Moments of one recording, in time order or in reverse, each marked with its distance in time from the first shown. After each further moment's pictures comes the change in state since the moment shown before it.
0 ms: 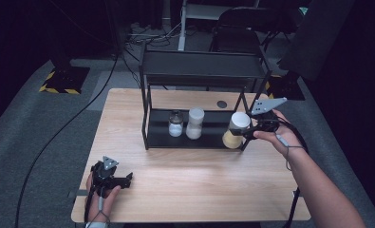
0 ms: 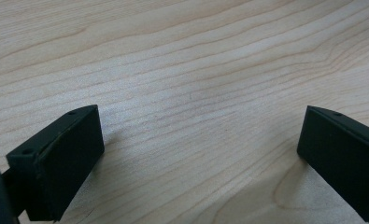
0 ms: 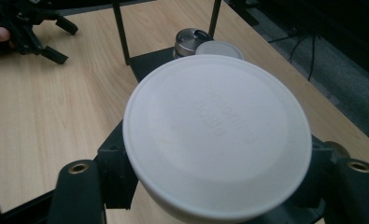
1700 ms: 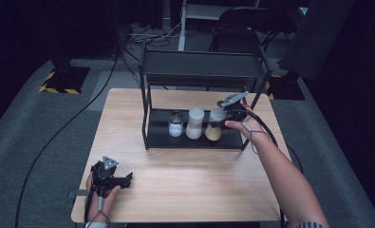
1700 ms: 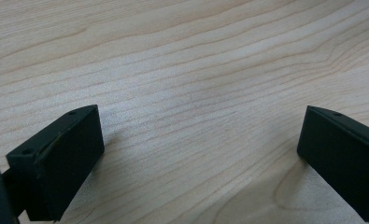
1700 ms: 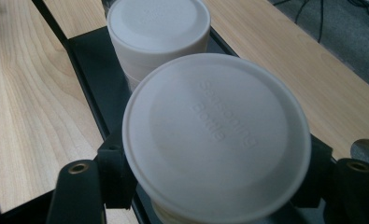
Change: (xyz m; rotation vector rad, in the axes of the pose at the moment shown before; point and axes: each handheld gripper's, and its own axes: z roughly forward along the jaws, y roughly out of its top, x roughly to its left) left arm 0.000 0.000 0.000 0.003 0.002 0.001; right arm -0.049 0.002 0.115 0.107 0.003 0.086
